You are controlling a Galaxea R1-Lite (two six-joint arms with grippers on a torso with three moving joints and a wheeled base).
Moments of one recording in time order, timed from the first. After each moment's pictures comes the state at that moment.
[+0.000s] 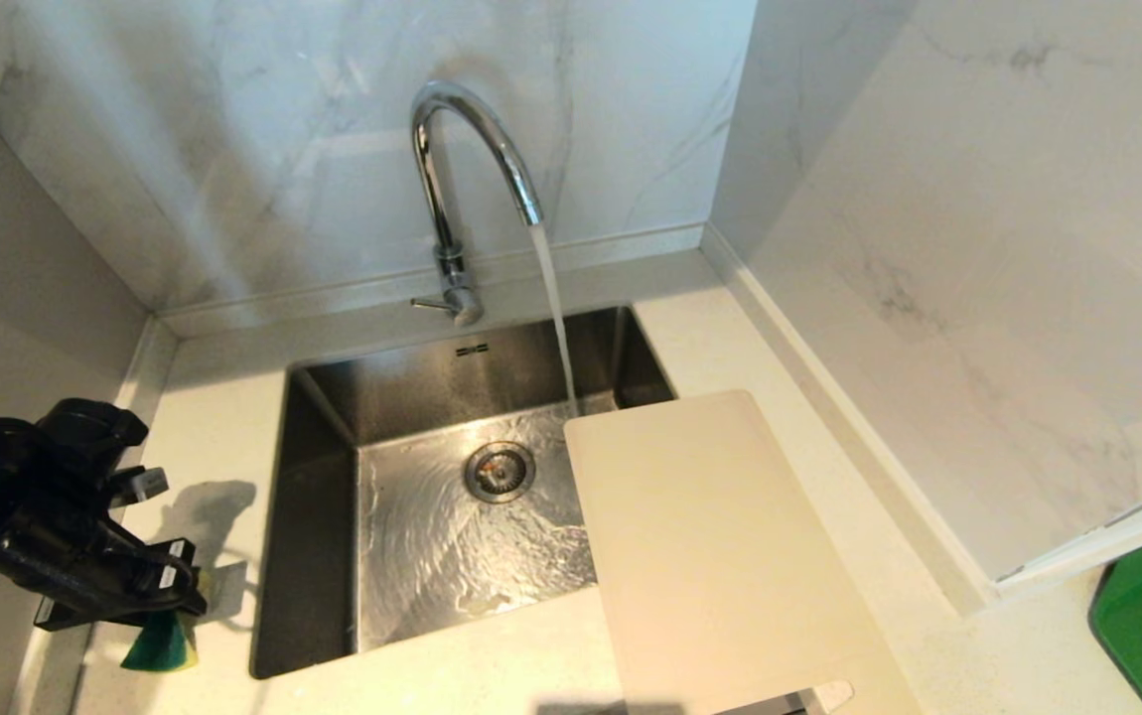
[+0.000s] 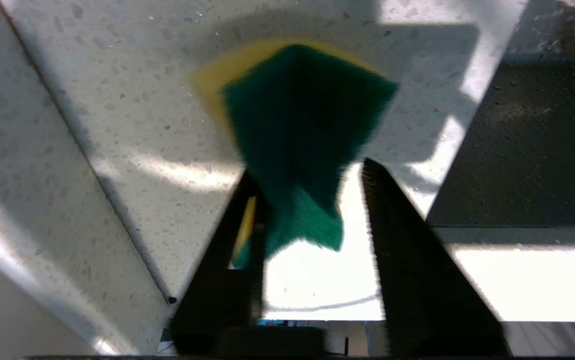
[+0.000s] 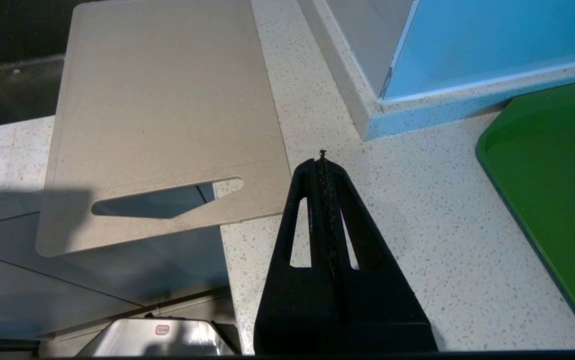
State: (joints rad) left arm 0.05 1.81 -0.99 0.41 -0.04 -0.23; right arm 0.00 0.00 0.00 0.00 0.00 0.00
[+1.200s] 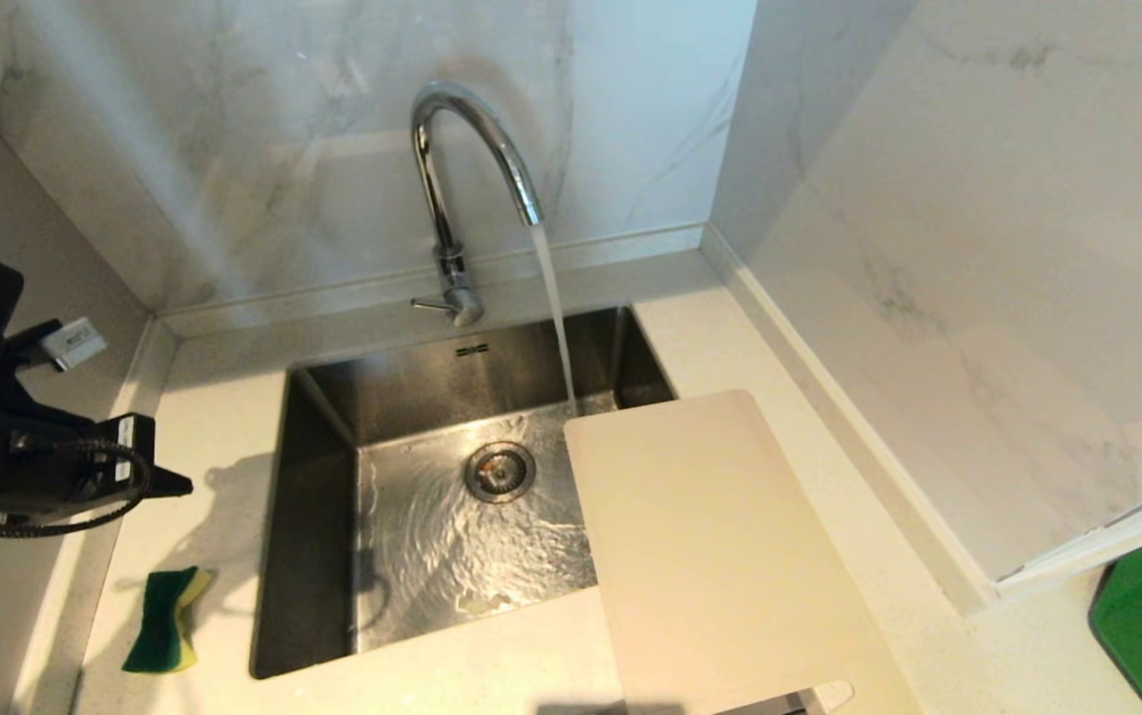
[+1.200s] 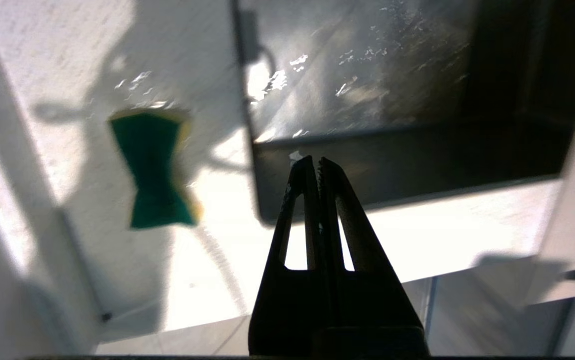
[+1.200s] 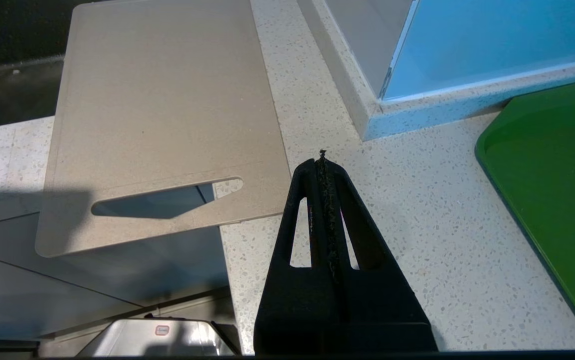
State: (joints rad) left arm -0.14 1.46 -1.12 0.44 -0.06 -0.37; right arm 0.00 0.00 0.00 0.00 0.00 0.00
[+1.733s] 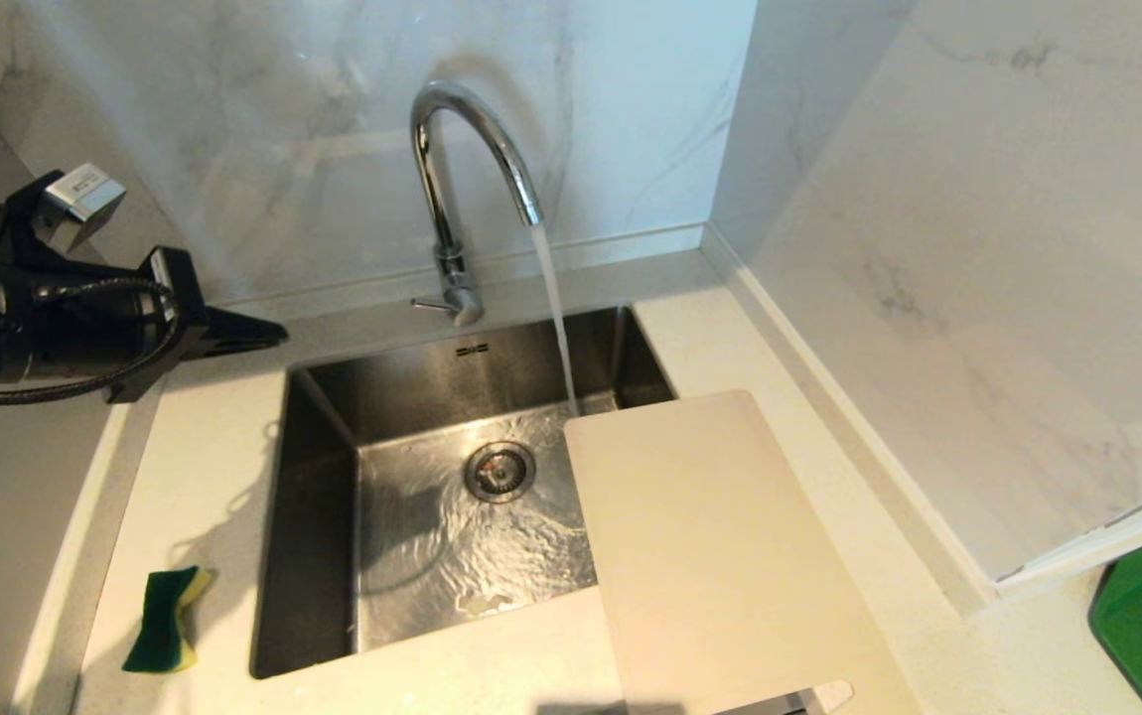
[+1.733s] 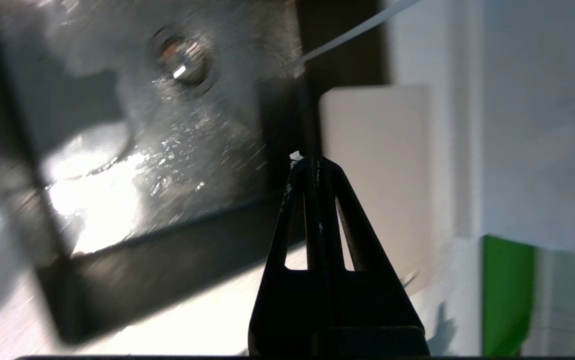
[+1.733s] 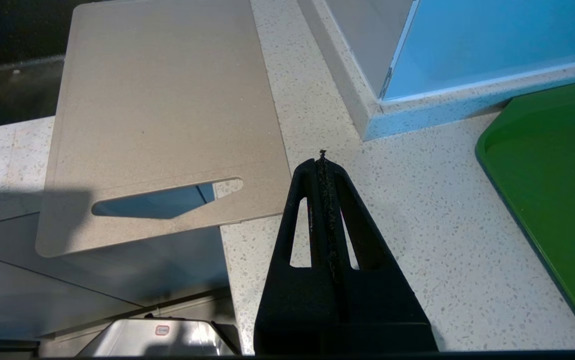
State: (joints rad) left arm -0.29 1.48 -1.28 0.17 -0.22 -0.59; right arm 0.00 0.00 0.00 0.00 0.00 0.00
